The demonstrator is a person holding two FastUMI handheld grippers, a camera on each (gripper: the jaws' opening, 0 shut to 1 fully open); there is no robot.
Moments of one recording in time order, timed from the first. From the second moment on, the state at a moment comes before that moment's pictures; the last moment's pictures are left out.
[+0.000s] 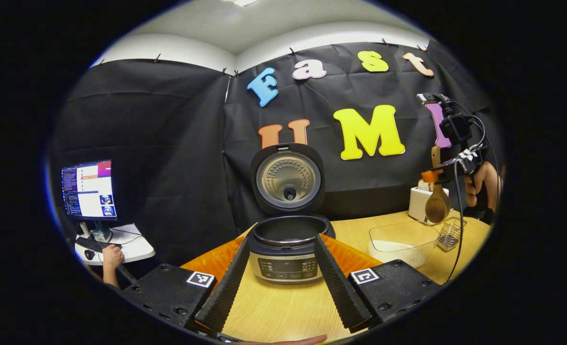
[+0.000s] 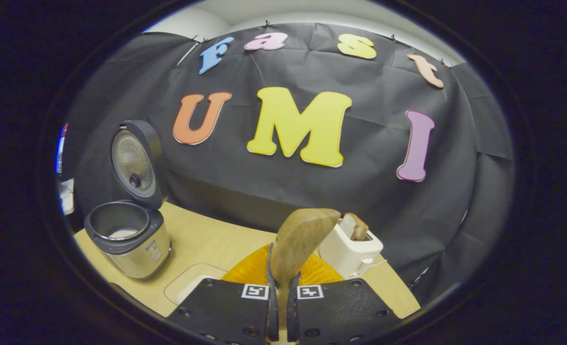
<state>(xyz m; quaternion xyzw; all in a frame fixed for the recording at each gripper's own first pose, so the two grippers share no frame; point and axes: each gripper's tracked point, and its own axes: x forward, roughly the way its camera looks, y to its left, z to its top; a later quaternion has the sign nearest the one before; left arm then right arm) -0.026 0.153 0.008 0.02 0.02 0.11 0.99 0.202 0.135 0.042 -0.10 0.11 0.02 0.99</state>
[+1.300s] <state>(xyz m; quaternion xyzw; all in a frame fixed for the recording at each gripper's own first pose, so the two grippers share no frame) -0.012 0.169 -0.009 -0.04 0.03 0.07 1.00 0.253 0.188 -0.083 0.13 0.16 0.04 0.98</state>
